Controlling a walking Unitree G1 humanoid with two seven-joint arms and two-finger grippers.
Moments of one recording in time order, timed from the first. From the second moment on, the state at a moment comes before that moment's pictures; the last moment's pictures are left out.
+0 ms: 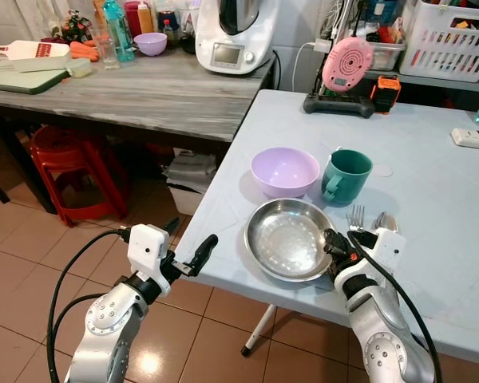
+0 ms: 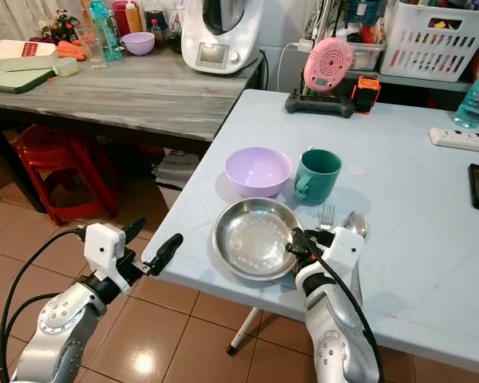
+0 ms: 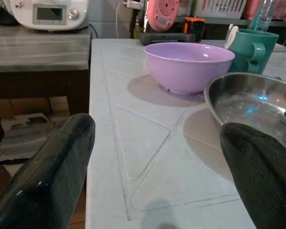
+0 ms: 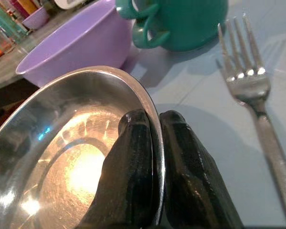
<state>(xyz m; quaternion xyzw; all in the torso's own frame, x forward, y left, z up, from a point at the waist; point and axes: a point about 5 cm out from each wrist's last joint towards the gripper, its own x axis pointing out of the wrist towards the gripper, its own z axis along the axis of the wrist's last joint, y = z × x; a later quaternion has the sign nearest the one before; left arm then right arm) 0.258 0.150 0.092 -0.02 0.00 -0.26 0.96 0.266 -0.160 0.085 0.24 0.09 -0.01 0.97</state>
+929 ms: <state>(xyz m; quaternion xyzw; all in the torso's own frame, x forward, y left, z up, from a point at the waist) 0.248 0.154 0.089 -0.01 0.01 -0.33 0.94 0.273 -0.172 0.079 0.30 0.11 -0.08 0.94</state>
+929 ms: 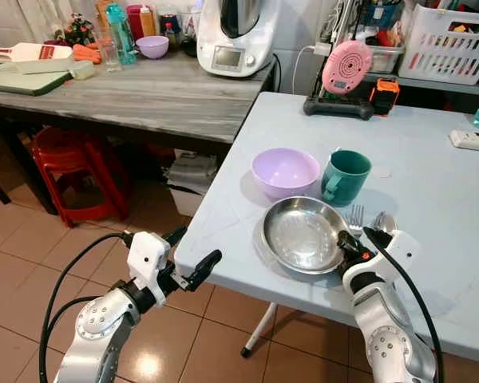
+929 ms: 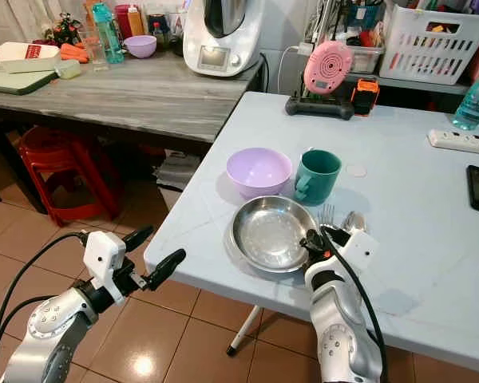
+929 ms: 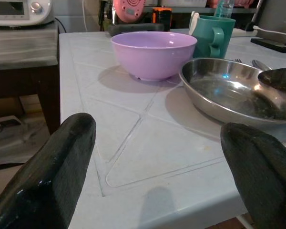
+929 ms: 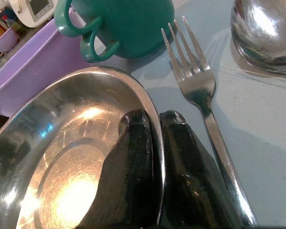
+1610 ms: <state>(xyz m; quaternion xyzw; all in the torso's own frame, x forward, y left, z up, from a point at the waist) 0.277 0.175 0.089 -0.05 0.01 -0.19 0.98 0.260 -0.155 0.117 0.25 0.03 0.01 0.97</state>
